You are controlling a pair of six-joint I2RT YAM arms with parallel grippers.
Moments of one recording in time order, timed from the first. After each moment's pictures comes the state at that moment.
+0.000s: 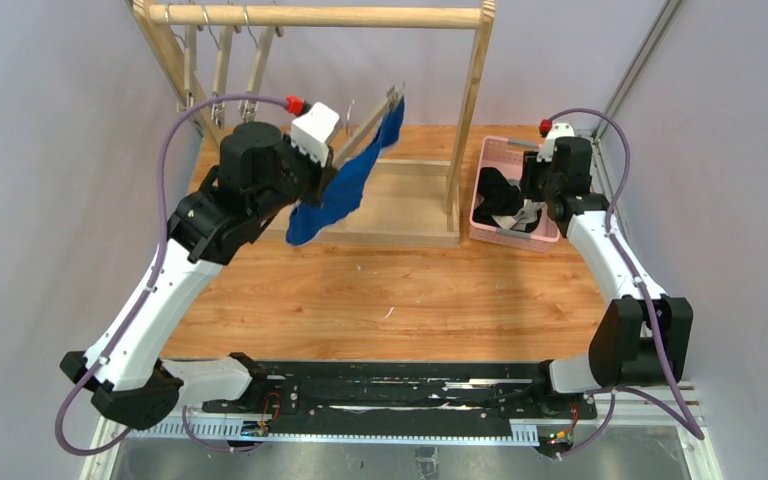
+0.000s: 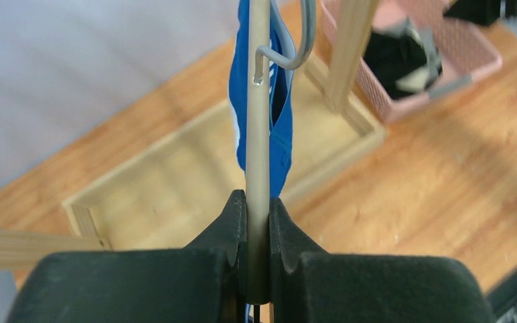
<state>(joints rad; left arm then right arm) -0.63 1.24 1.68 -0.69 -0.10 0.13 0.05 1.40 1.12 -0.23 0.02 -0.01</state>
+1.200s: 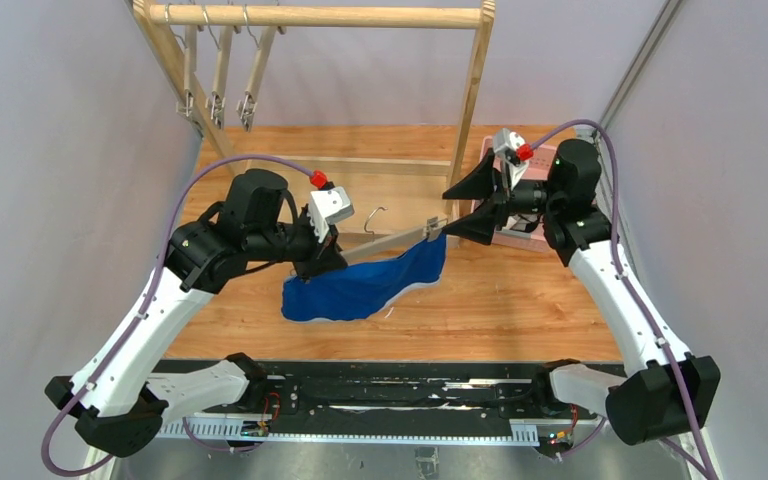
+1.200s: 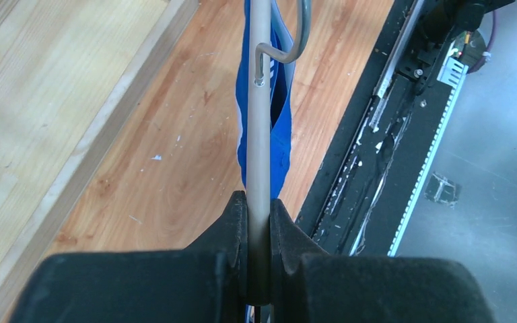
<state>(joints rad) -0.64 1.04 1.38 -0.99 0.44 0.20 0.21 1.16 1.09 0.00 -1.29 0.04</state>
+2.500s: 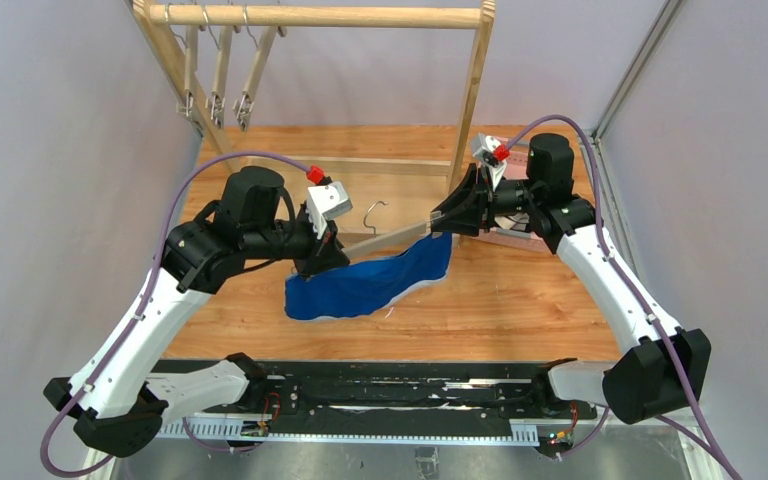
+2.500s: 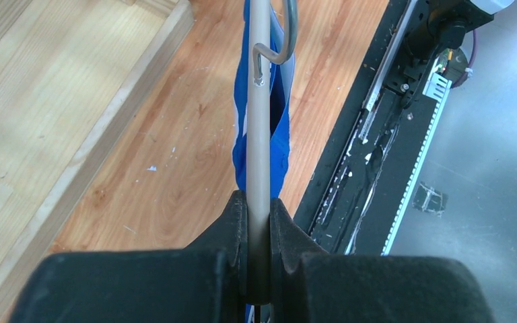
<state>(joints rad) -0.64 1.04 1.40 -0.97 0.47 0.17 0.29 1.27 1.16 -0.20 -1.31 -0.13</state>
